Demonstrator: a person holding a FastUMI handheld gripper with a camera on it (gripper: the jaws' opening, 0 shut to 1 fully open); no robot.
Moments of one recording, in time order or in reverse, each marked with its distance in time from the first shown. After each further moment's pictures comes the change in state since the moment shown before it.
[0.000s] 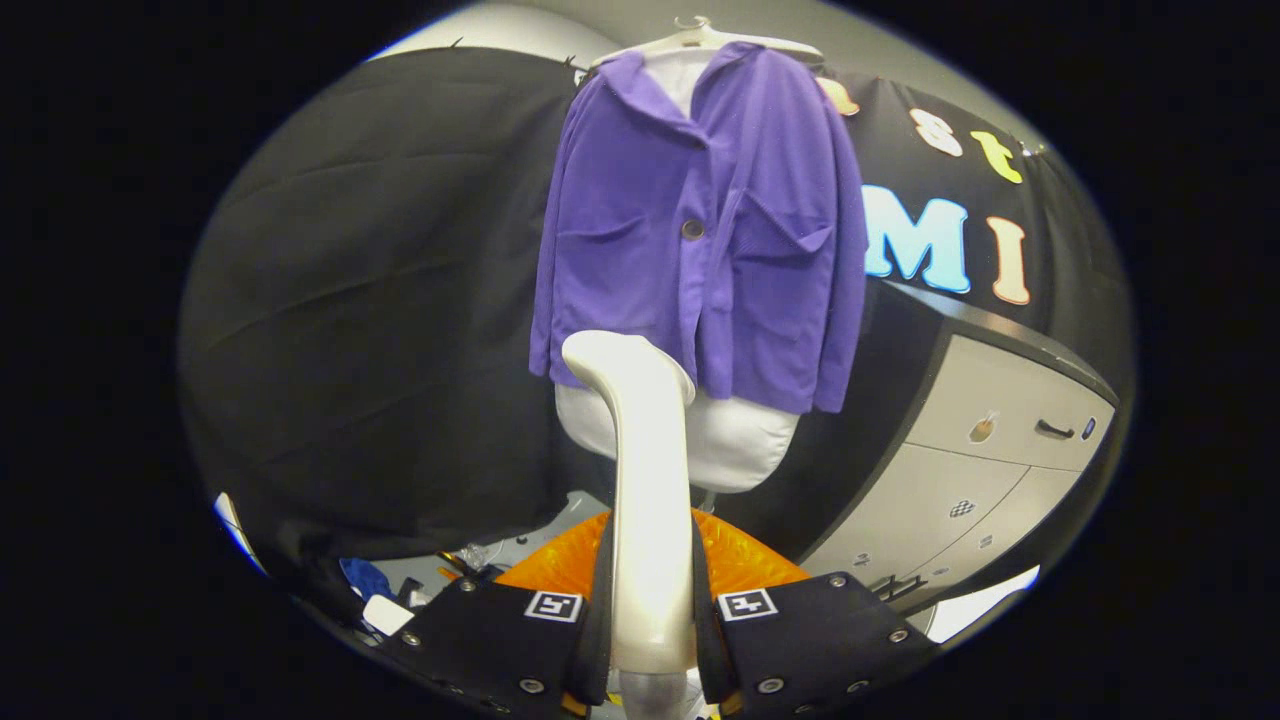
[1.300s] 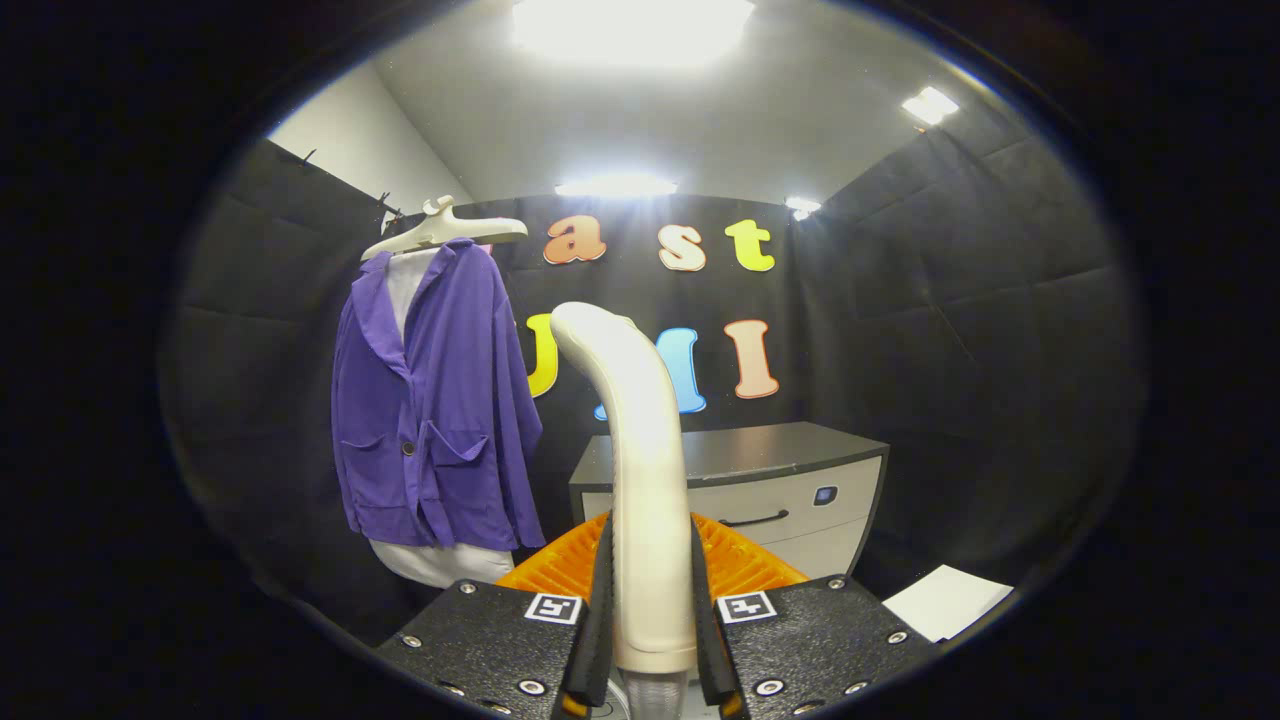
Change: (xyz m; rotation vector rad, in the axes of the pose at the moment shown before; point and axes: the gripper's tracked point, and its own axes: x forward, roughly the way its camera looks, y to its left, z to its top) arm -0.199 -0.232 0.072 0.177 -0.368 -0.547
